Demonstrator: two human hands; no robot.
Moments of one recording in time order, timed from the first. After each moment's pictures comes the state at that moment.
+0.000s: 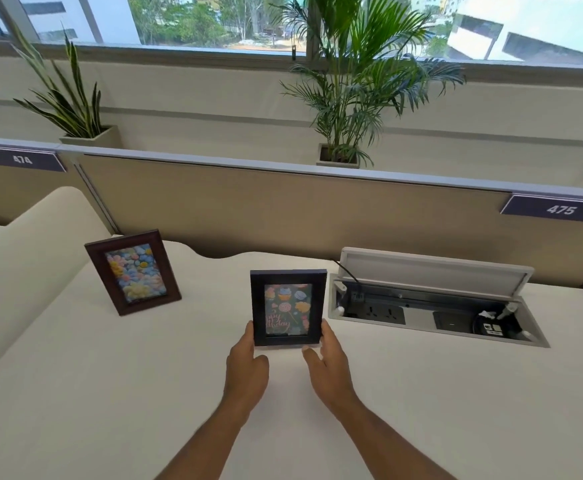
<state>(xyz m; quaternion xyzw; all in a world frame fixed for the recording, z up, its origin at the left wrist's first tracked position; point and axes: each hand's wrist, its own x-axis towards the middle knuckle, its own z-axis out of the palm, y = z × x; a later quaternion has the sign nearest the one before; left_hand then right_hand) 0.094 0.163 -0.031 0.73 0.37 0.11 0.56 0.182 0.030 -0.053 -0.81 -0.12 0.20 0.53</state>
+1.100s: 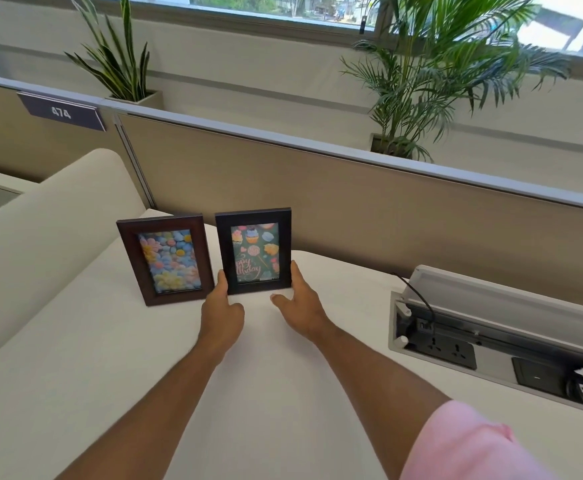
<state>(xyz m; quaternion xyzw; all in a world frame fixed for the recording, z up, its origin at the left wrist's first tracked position) 0.135 0.355 -0.064 0.70 0.45 0.18 0.52 0.261 0.243 -0.055 -0.81 -0.28 0.29 0.43</state>
